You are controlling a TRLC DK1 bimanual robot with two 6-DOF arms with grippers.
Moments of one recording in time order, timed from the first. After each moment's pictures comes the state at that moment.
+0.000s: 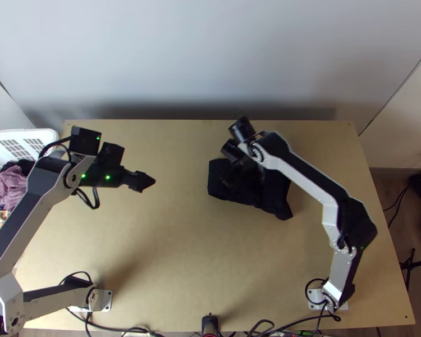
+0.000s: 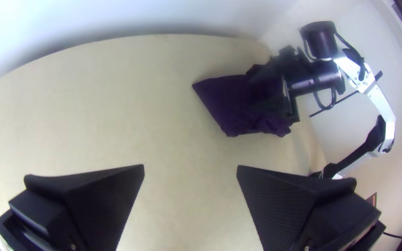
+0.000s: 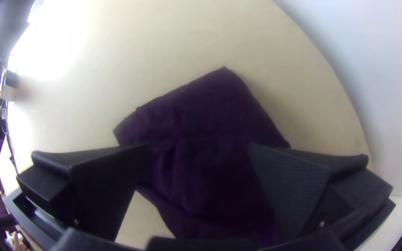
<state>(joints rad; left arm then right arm) -0.21 1.31 1.30 -0.93 0.44 -0.02 0.63 1.95 1.74 -0.89 -0.07 -0.30</state>
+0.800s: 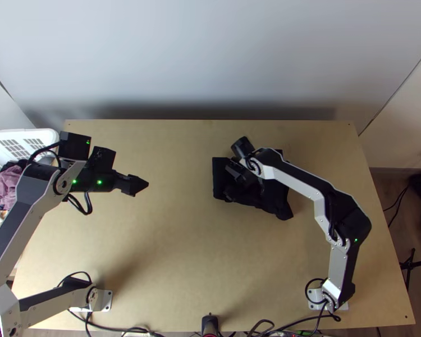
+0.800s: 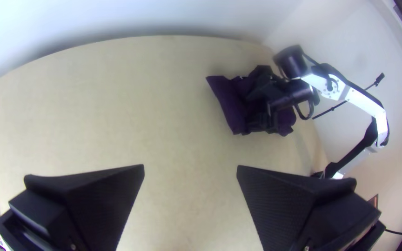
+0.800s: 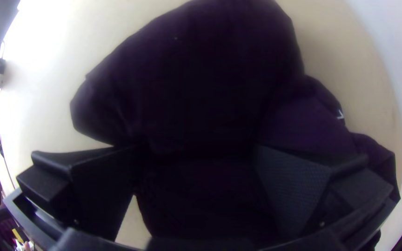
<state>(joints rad) -0.17 1.25 1.27 -0.96 0.43 -0.01 0.58 2.01 1.51 -0.74 -0.09 -0.31</state>
